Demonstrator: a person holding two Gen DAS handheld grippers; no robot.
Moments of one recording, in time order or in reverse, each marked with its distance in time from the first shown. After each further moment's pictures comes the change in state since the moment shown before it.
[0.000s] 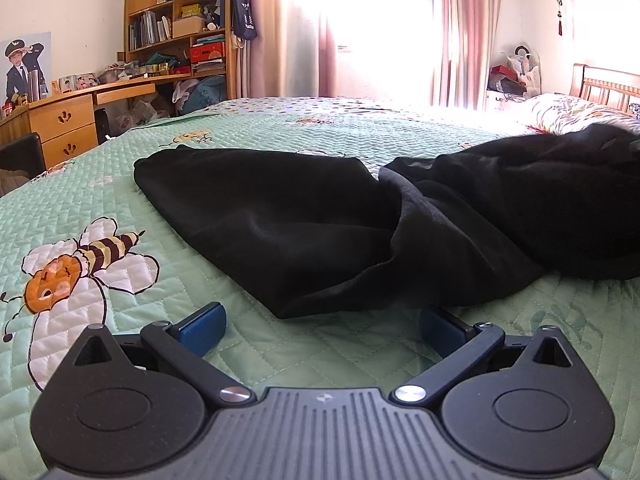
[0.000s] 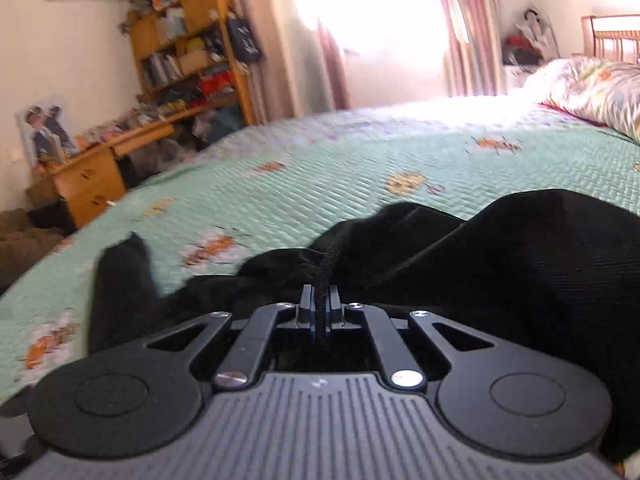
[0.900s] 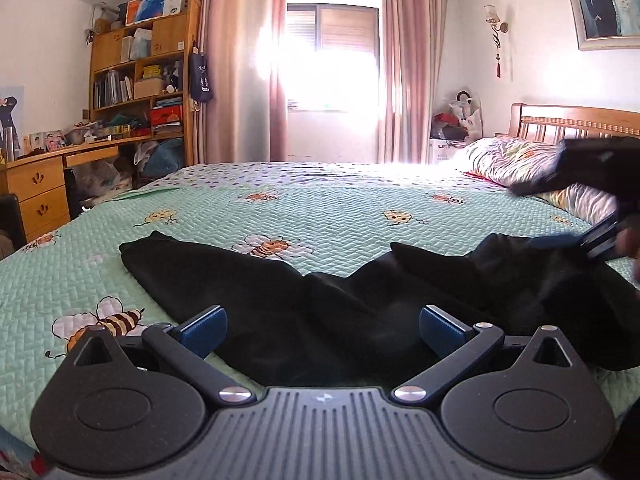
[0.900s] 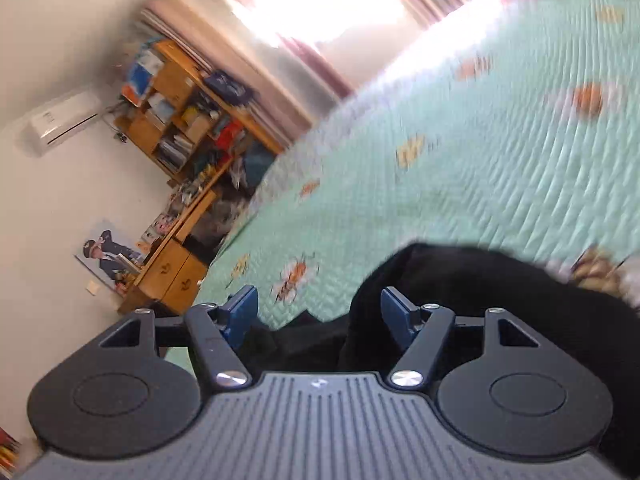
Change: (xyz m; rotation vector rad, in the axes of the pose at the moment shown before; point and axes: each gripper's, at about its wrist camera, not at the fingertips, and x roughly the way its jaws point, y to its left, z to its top) left arm -0.126 -0.033 0.027 0.065 -0.165 -0.137; right arm -0.026 -0.101 0.025 0.614 0.121 0.197
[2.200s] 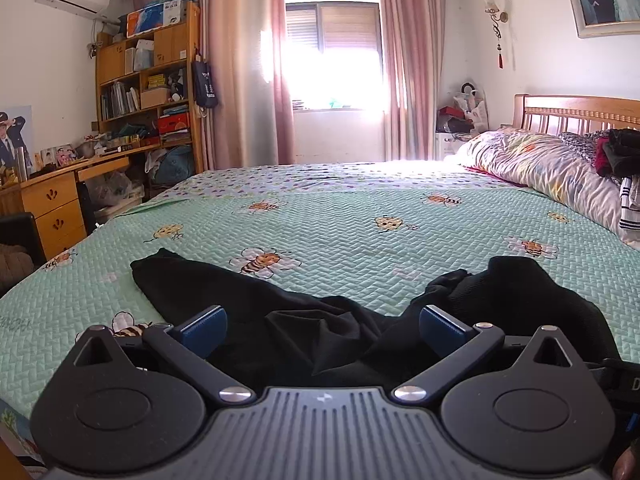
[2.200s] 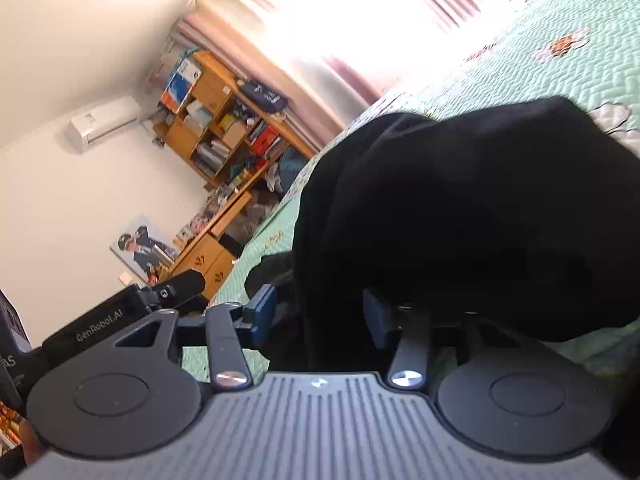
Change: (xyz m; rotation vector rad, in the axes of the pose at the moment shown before) left arm -0.047 -0.055 0.035 0.041 0.019 0.053; right arm -0.072 0.005 -0.151 -0.115 -0.141 0.117
